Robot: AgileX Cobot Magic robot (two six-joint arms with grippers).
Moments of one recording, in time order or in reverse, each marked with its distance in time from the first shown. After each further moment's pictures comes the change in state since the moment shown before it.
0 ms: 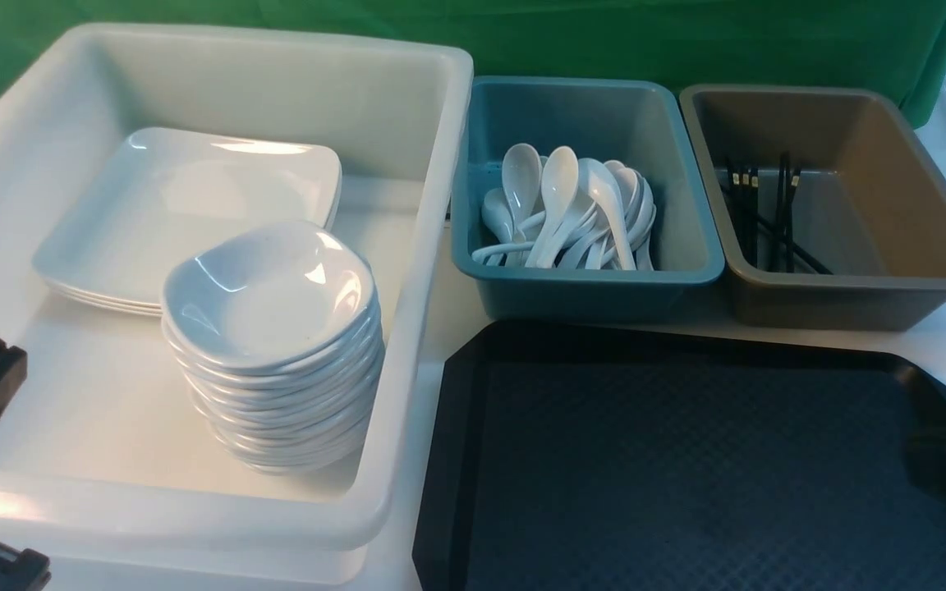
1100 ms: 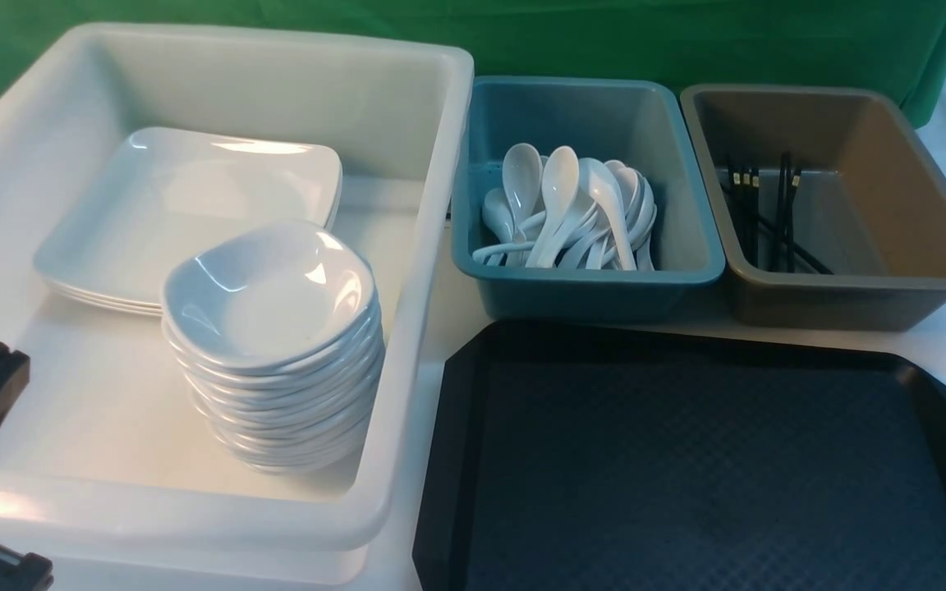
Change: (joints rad) right arm -0.564 -0.665 0.772 0.024 -0.412 -0.060; left arm 0.000 0.000 0.005 0.001 0.002 0.003
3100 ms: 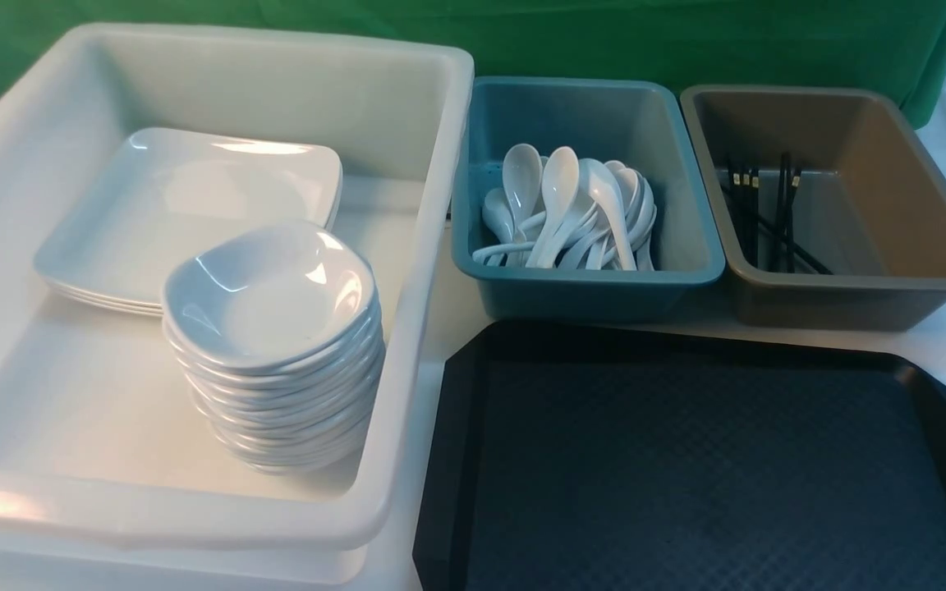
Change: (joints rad) right arm 0.000 0.000 0.000 0.000 -0.008 0.001; left arm 0.319 -0.356 0.261 0.089 0.183 -0.461
